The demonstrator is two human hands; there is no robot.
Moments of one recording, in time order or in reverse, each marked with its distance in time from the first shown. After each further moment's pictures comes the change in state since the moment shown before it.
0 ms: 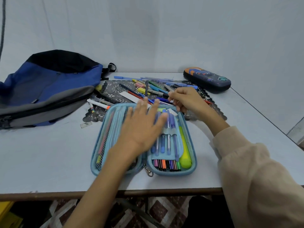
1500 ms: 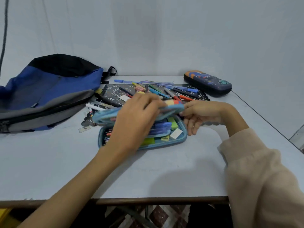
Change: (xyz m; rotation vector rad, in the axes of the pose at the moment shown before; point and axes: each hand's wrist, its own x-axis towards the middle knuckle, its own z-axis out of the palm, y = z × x) left_hand 0.009 -0.014 -0.012 0.122 0.634 0.522; right_hand -0.009 0.000 -0.043 -0.039 -0.582 0.343
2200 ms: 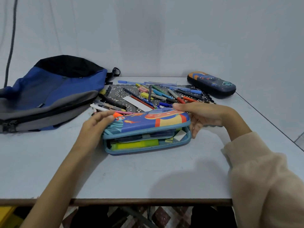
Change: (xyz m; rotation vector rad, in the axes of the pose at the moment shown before) left_hand -0.046 -0.035 -0.037 -1.104 0.158 -1.248; right_hand -0.009 -0.014 0.014 0.042 -0.023 0.024
